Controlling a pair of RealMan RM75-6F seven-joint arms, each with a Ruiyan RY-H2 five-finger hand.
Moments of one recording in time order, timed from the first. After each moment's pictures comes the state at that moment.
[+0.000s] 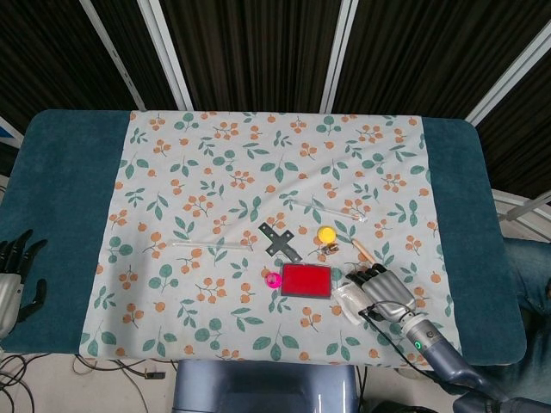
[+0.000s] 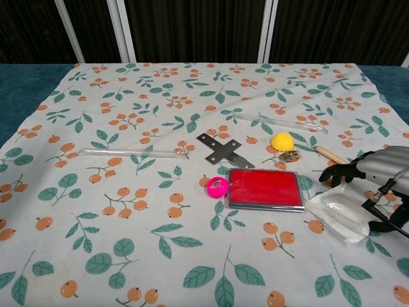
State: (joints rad) left arm -0.08 -1.11 -0.05 -1.64 1.48 1.49 0.07; right arm 0.46 -1.41 -0.01 -1.44 -1.53 0.96 -0.24
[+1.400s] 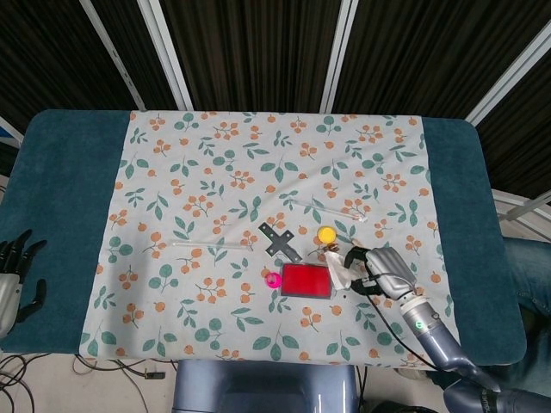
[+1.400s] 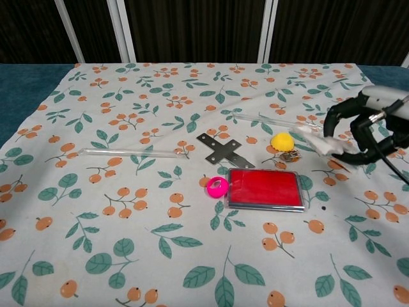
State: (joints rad) left arm -0.08 -1.09 -0.05 -1.66 1.48 1.49 0.05; right arm 0.49 -1.36 0.12 -1.58 -1.44 1.05 0.21
